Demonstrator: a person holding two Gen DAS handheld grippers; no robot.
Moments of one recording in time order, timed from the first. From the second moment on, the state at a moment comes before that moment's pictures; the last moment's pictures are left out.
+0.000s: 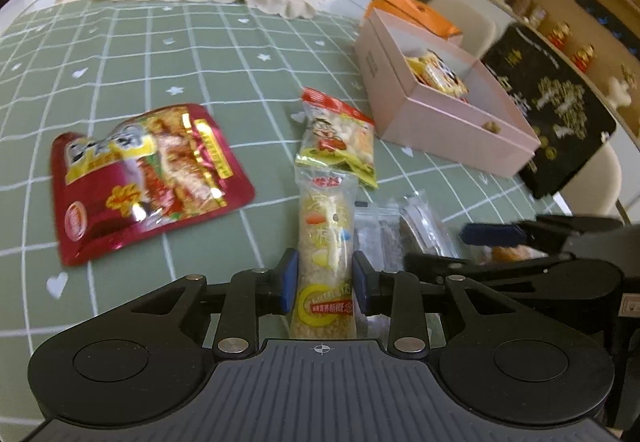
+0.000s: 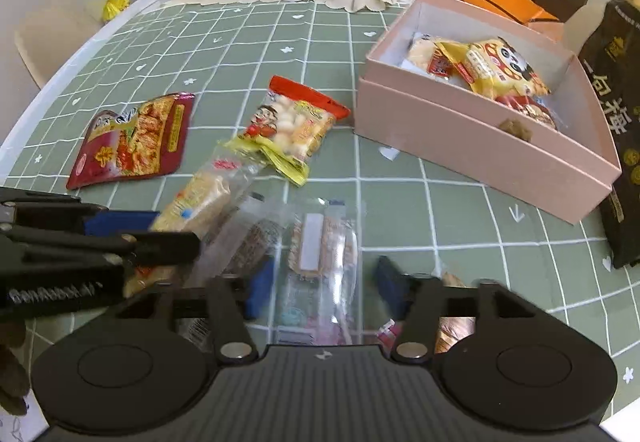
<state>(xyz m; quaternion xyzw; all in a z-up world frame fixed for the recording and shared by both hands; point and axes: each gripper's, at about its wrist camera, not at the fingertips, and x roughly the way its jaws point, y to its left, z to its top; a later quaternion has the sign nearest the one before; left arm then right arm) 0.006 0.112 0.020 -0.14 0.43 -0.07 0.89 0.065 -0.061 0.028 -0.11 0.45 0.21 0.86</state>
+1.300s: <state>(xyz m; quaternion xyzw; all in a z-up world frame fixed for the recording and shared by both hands) -0.164 0.083 0.098 -0.16 0.41 -0.27 0.86 -0.181 -0.217 0.119 0.00 0.35 -0.16 0.92</state>
